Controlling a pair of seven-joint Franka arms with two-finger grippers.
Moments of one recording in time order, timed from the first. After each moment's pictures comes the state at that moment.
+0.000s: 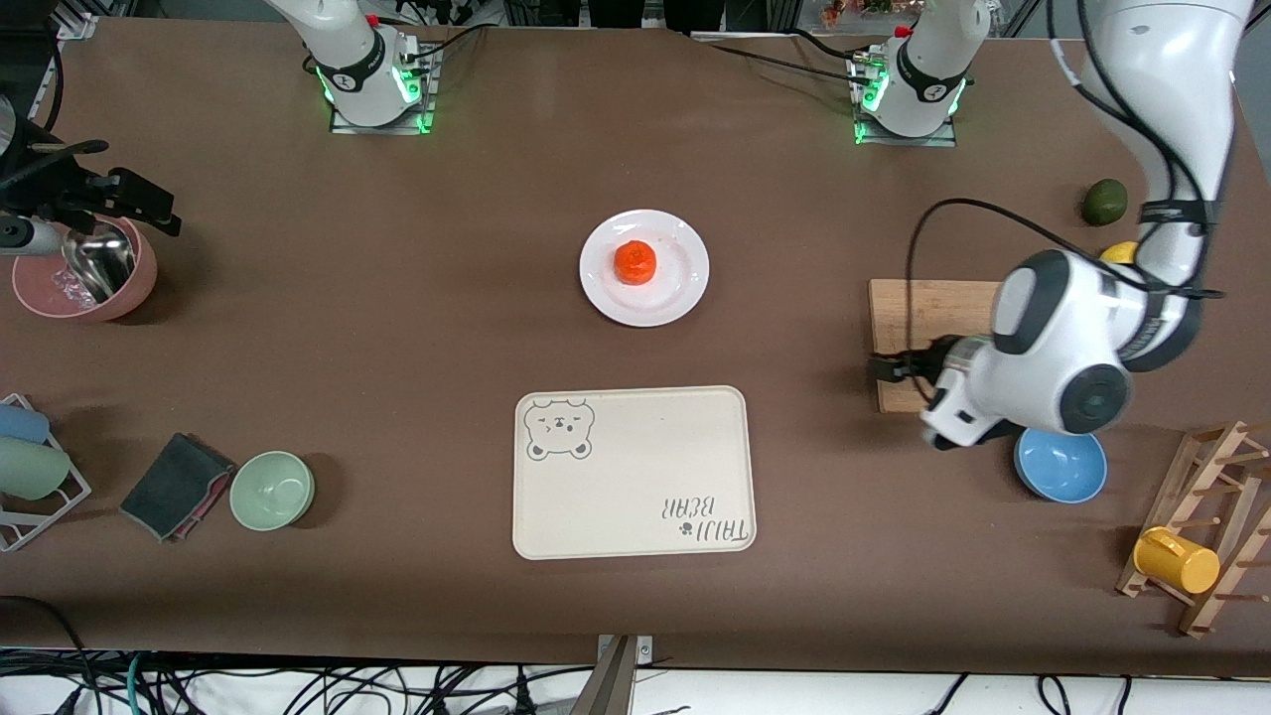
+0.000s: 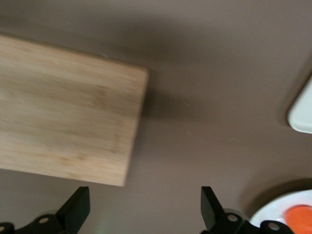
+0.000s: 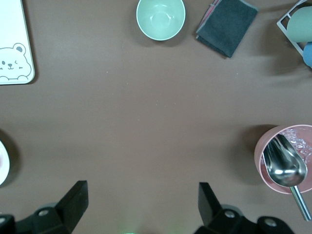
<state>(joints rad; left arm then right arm) 0.17 0.58 -0.32 -1.51 -0.01 1.65 -0.37 0.07 -0.04 -0.09 -1.68 -0.01 1.58 -0.02</state>
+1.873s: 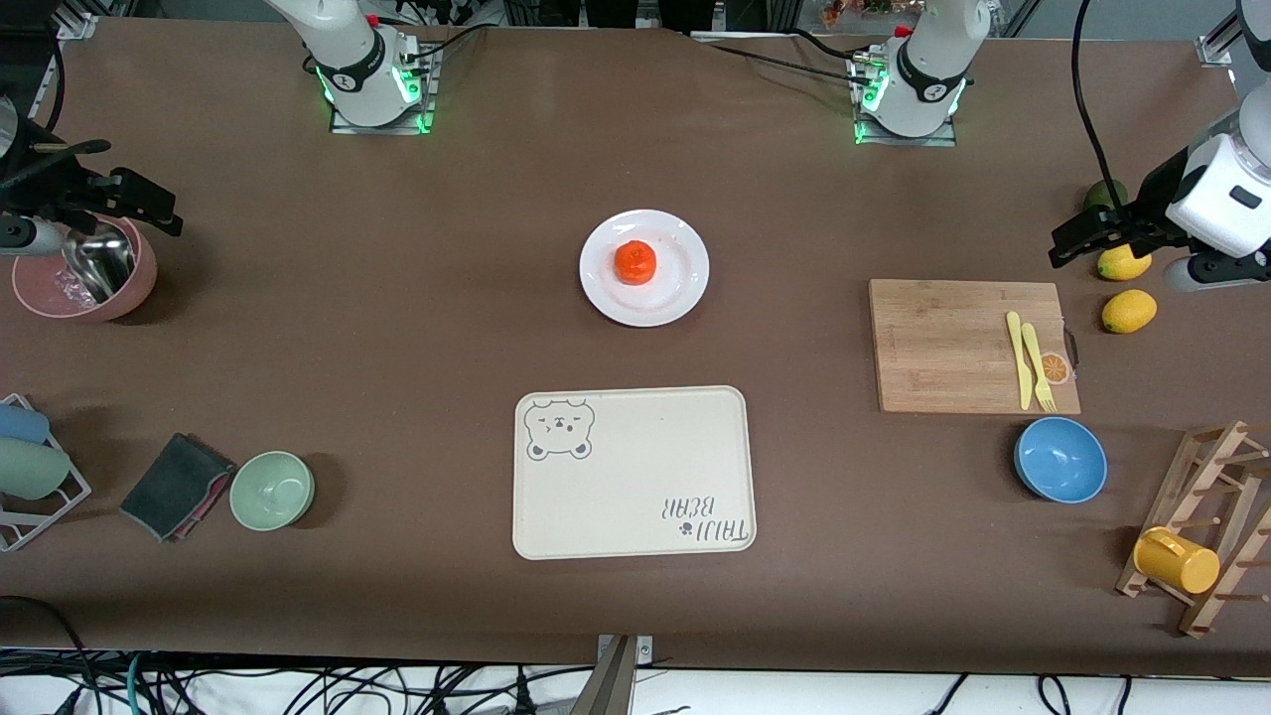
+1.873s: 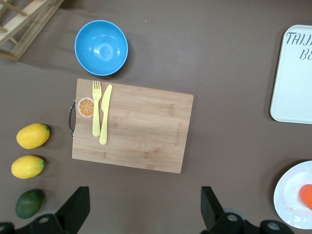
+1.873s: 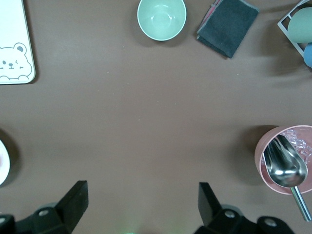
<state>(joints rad) 0.21 -0.02 -0.22 -1.70 -0.01 1.61 -0.15 0.07 -0.04 -0.09 -1.68 -0.01 1.58 -0.02</state>
